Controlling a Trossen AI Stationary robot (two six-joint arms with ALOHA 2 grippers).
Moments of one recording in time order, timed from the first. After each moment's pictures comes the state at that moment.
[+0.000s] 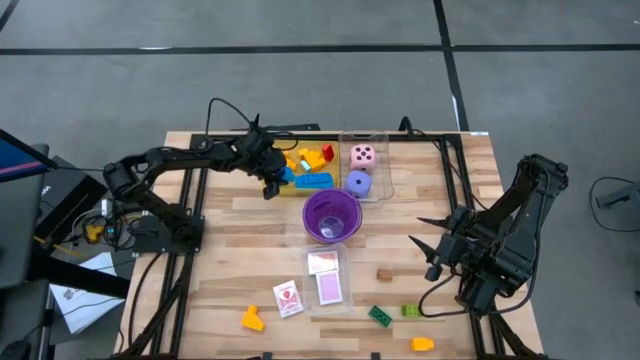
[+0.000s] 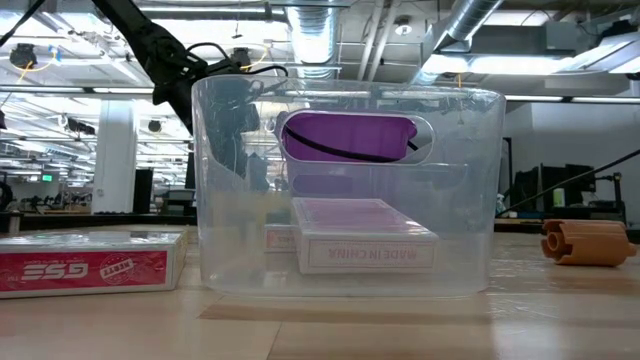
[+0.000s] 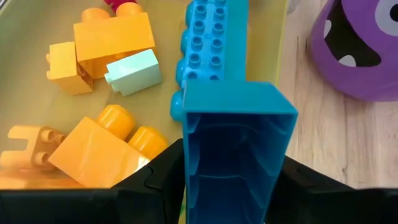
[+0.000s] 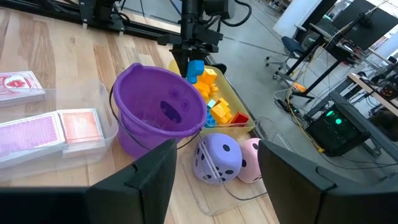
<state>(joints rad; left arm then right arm) 0.63 1.51 0.80 -0.22 0.29 0.31 0.99 1.32 1.21 -1.56 1.23 1.21</state>
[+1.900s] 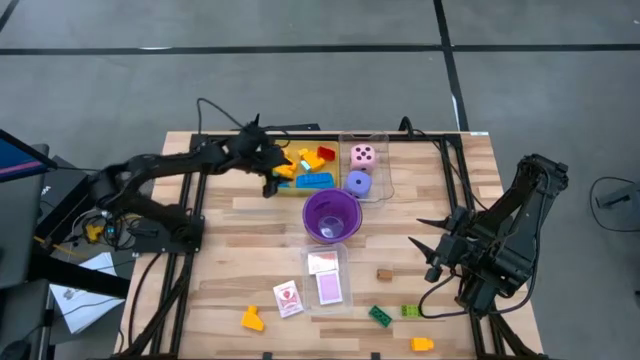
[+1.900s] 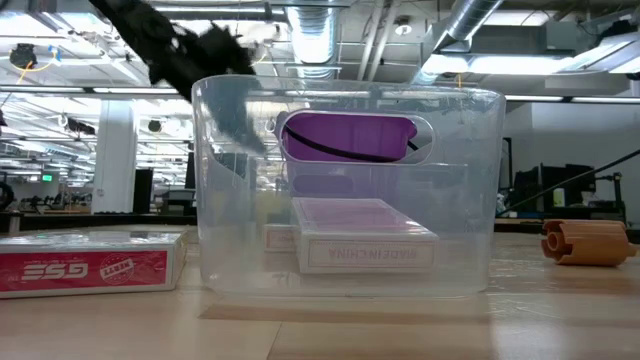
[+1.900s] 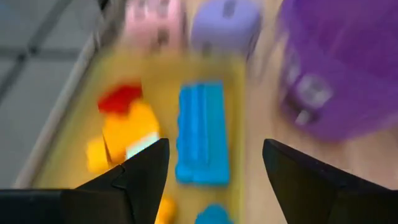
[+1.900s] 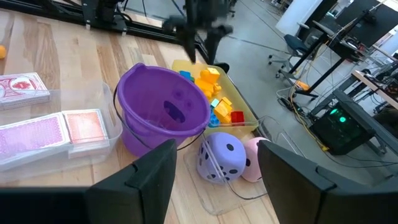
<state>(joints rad) 0.57 1.36 0.80 -0.13 0.29 0.40 0.99 1.32 1.21 -1.54 1.23 1.20</state>
